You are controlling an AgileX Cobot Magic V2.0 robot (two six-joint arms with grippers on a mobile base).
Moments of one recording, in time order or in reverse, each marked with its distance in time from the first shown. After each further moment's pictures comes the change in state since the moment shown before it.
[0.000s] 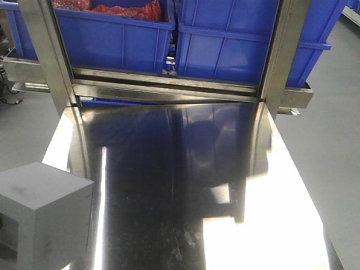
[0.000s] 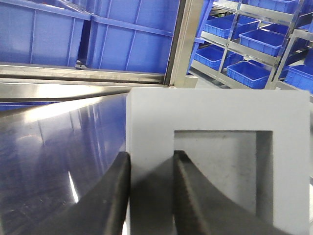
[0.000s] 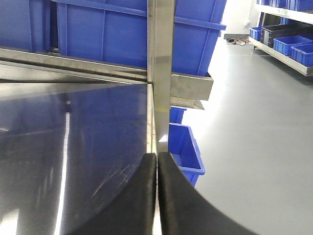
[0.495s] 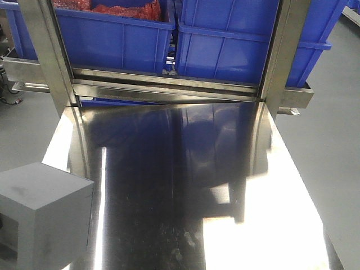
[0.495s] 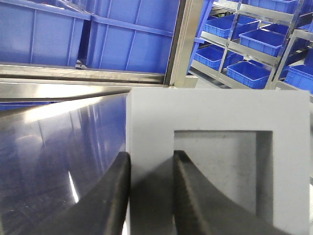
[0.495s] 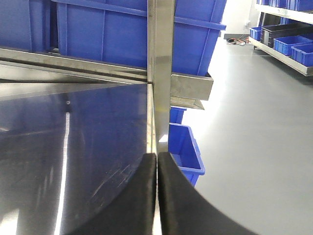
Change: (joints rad) left arm 0.000 0.000 0.000 0.000 0.000 0.000; right arm 0.000 0.000 0.000 0.000 0.000 0.000
